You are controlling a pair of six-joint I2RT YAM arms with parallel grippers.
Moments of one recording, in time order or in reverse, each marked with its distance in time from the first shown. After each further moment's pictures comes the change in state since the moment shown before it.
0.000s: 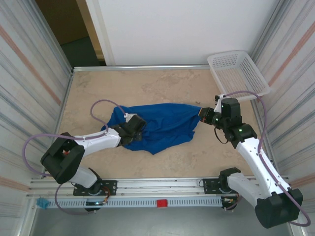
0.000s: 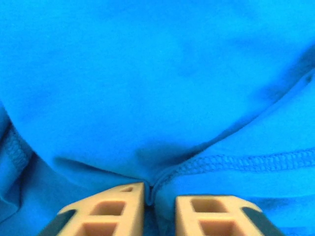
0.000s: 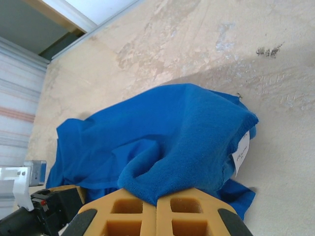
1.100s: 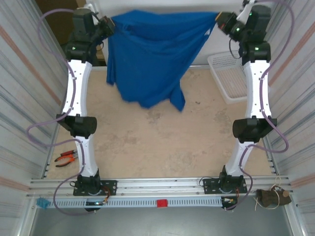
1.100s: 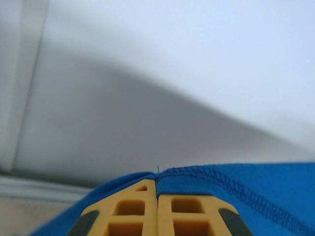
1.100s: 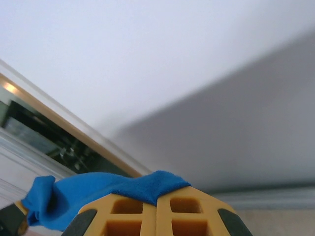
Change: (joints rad) left arm 0.605 0.648 1.998 -0.409 0.492 0.082; right arm -0.269 1.050 1.723 -0.090 -0.223 0.095
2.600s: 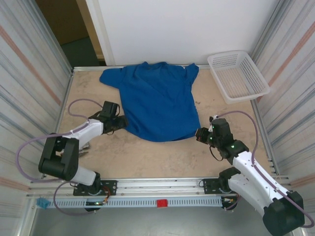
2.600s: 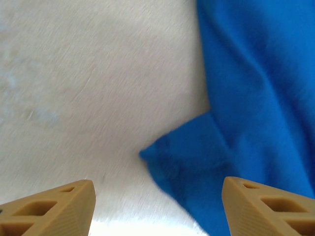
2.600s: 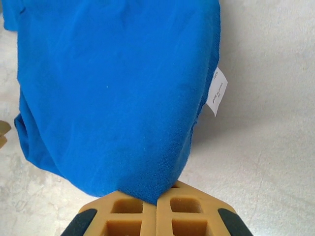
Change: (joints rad) left arm -0.150 -0.644 -1.965 0.426 -0.172 0.024; right arm 0.405 -1.190 -2.066 0.165 0.337 0.014
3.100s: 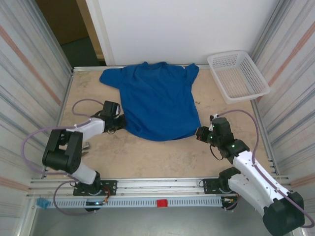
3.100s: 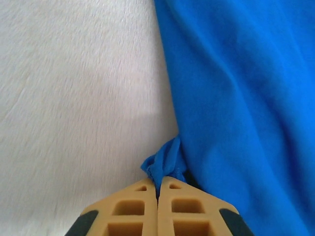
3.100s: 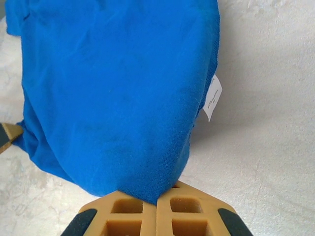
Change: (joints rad) left arm 0.024 0.008 -0.026 0.055 0.142 0.020; right arm -0.008 0.001 0.023 -0.010 0.013 -0.008
